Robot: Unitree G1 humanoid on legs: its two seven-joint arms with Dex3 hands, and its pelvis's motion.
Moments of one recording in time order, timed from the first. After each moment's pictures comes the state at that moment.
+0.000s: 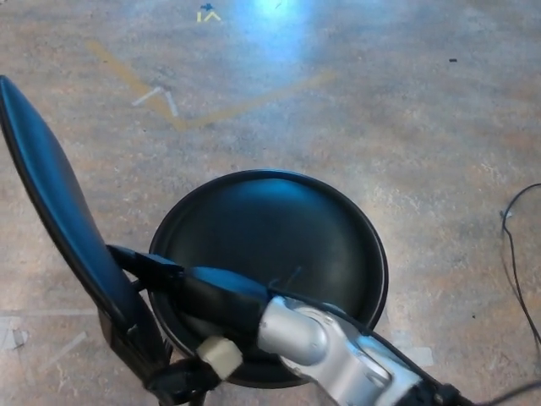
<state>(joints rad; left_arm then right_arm) -0.12 0.27 0.06 1.33 0.11 -0.09 0.07 -0.53 0.03 0.64 0.55 -0.41 -0.22 0.24</state>
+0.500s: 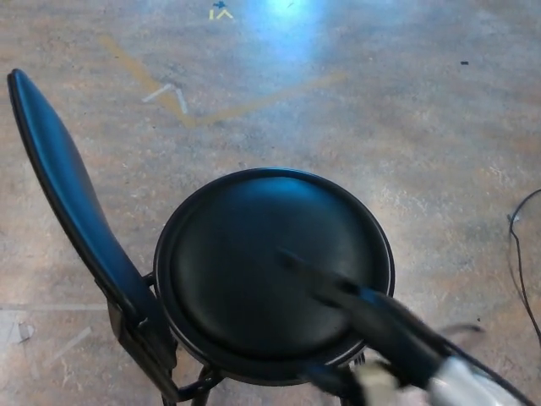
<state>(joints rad) -0.12 0.27 0.06 1.34 0.12 -0.09 0.07 -0.03 -0.30 0.32 0.12 -0.41 -0.30 0.17</state>
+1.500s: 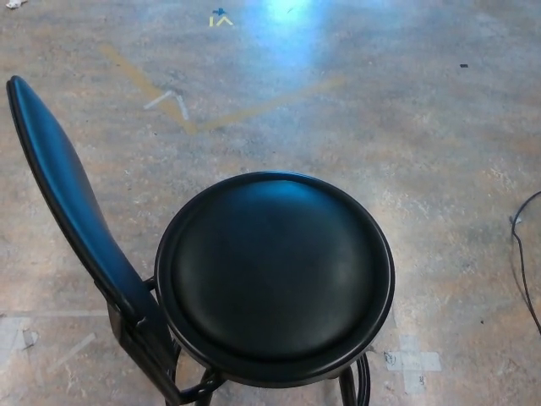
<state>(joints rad) -0.10 0.26 0.03 1.34 0.12 -0.09 0.07 -0.08 -0.24 -0.12 1.26 -0.33 -0.33 -0.17</state>
